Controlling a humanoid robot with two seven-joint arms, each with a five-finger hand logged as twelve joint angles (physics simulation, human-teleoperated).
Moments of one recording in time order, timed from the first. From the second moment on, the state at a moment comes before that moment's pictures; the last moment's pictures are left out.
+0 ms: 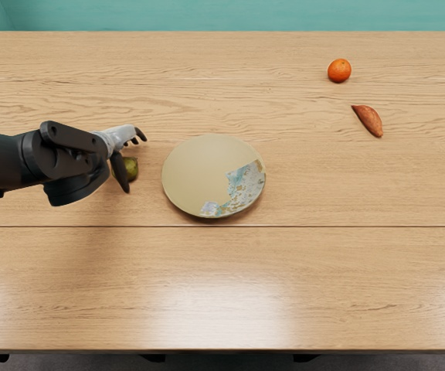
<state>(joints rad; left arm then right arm) -1.62 0.08 1.11 -1.06 -0.07 0.36 0.02 -0.01 0.00 0.06 0.28 -0.15 -0.18 -0.19</state>
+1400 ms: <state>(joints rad) -1.75 0.32 1.09 -1.15 -0.15 0.19 0.05 -0.01 0.00 0.06 0.28 -0.15 -0.18 -0.19</state>
